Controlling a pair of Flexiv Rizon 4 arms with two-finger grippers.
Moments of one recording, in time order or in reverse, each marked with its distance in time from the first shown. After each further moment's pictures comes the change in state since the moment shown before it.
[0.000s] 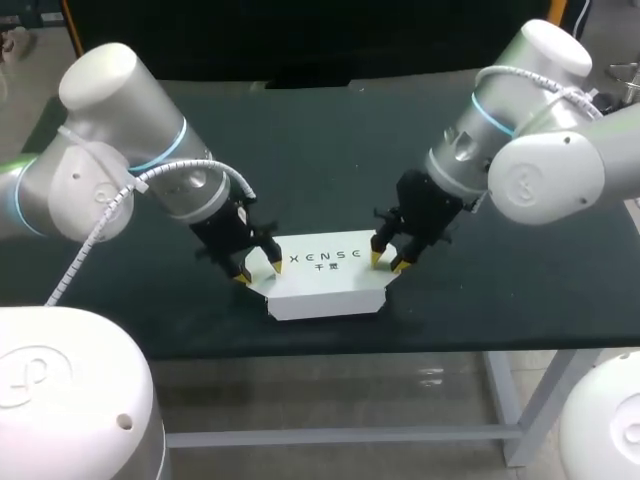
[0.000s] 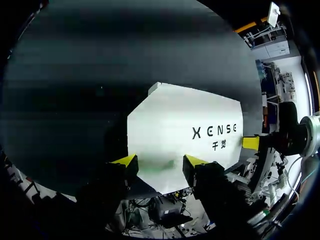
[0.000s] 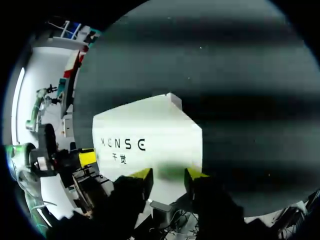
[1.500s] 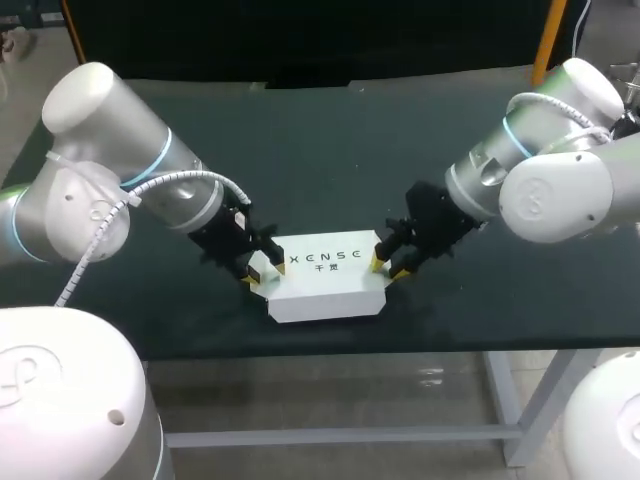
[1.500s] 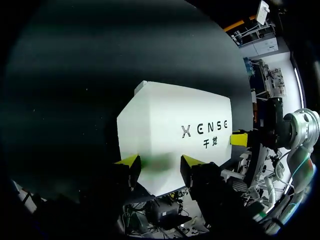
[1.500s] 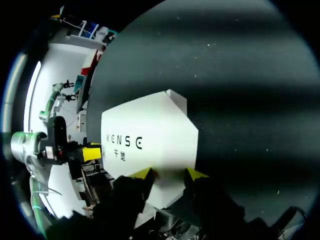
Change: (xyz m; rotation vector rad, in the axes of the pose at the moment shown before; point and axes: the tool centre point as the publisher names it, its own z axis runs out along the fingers) left arm 0.008 0.000 0.007 0.022 0.107 0.054; right arm -0.008 0.001 0.015 -0.041 0.154 -0.082
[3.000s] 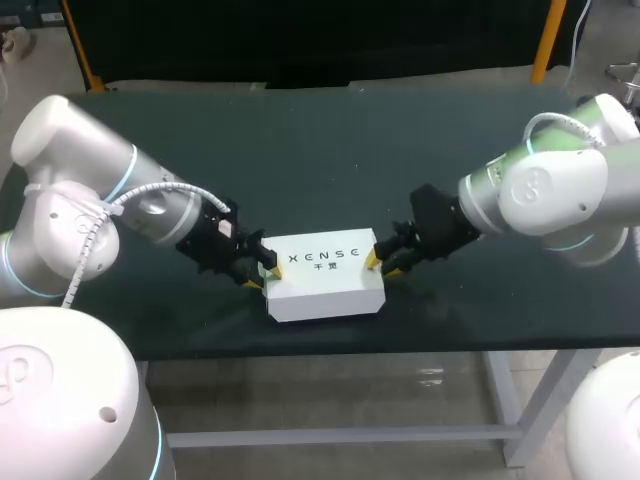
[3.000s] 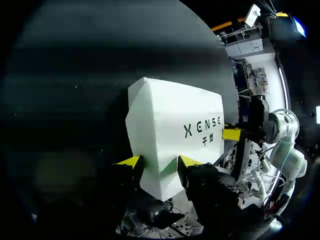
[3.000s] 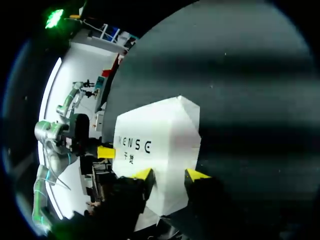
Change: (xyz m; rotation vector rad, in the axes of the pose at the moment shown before) left arm -0.004 -0.001 0.010 -0.014 0.173 0.024; right arm 0.008 0.010 0.009 -0.084 0.169 -0.102
